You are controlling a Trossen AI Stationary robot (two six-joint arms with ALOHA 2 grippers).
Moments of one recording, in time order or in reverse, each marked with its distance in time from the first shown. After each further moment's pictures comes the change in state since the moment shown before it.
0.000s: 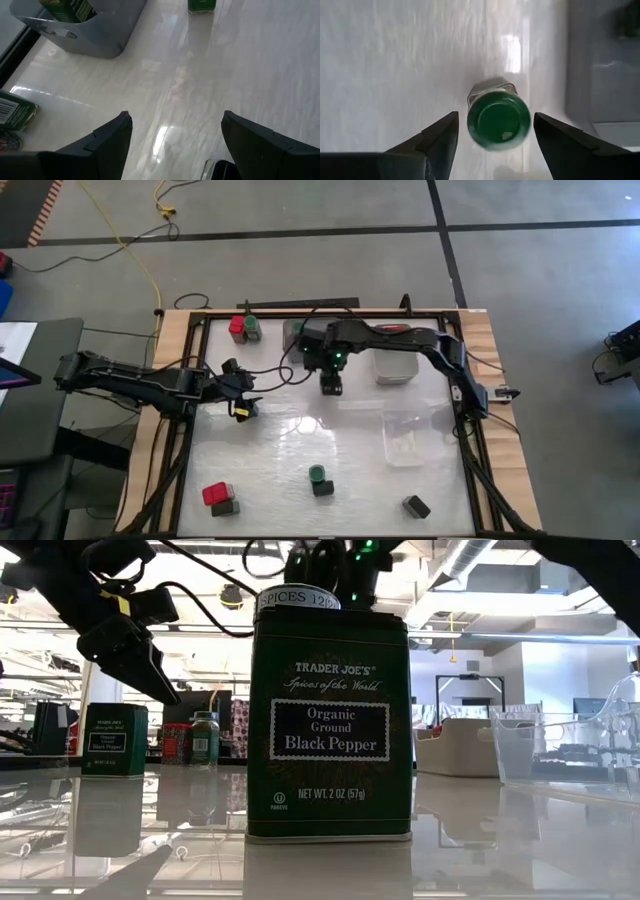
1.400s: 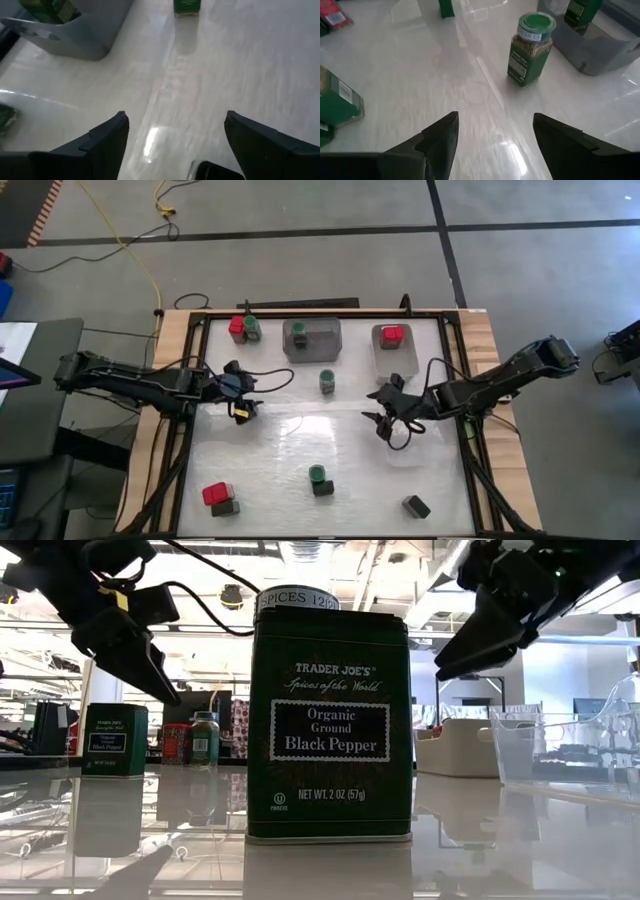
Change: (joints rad) left arm 0.000 0.000 0.000 0.016 0.056 -0.002; right arm 0.476 -0.931 -1.389 1.115 0.531 0.591
